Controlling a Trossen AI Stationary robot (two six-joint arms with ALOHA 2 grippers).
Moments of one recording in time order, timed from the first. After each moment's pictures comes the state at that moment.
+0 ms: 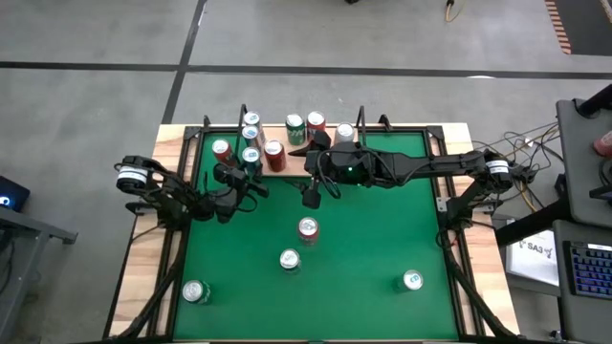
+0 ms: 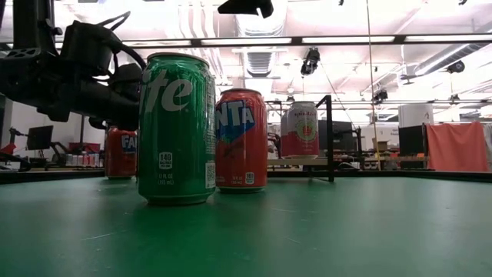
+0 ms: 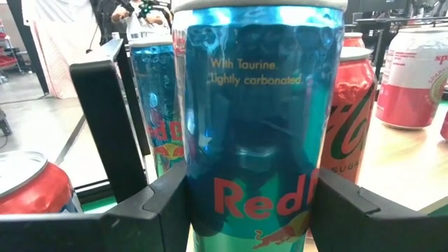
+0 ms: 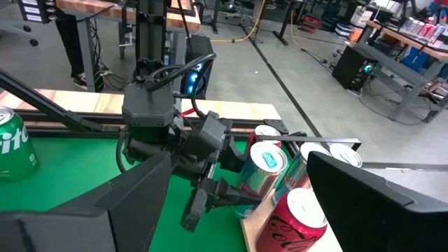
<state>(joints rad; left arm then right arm) 0.05 1.64 0.20 1.33 -1.14 -0.09 -0.03 1.65 1.49 -0.09 0.19 -0.15</state>
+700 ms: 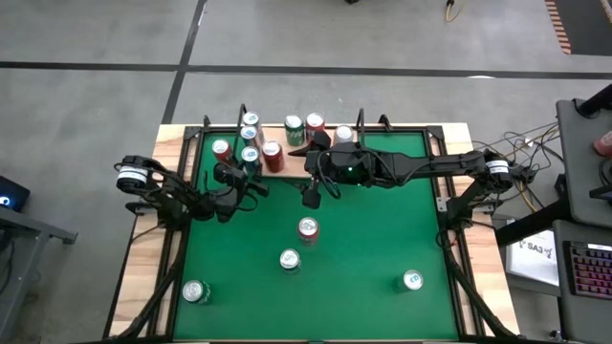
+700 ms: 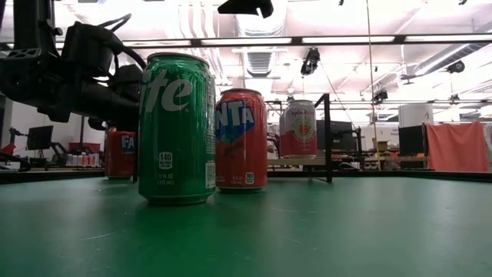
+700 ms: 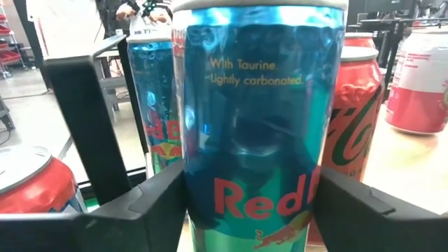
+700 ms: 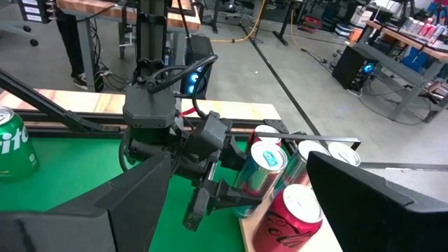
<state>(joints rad) 0.05 1.64 0.20 1.31 -1.14 -0.11 -0.03 1.65 1.49 -0.09 0.19 -0.15</state>
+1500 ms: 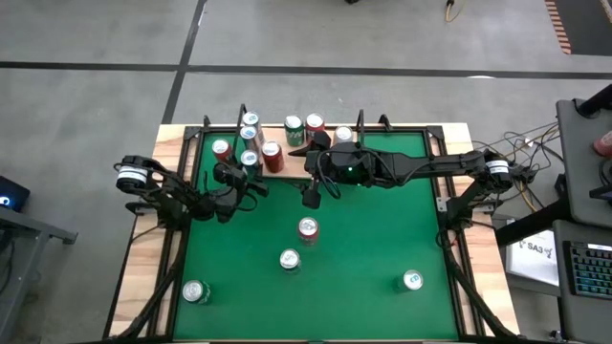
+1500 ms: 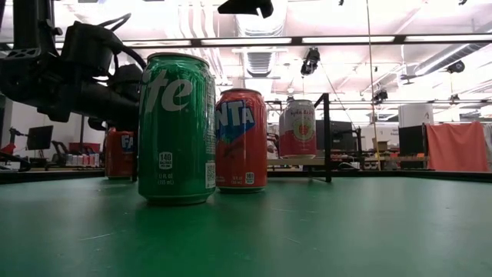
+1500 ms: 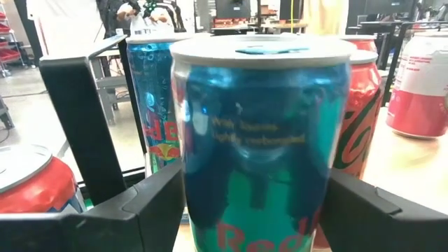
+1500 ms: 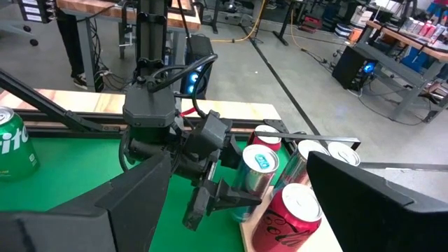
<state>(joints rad) 0.05 1.63 0.20 1.32 -1.14 -0.12 -0.03 1.65 1.49 -0.09 0.19 -0.15</state>
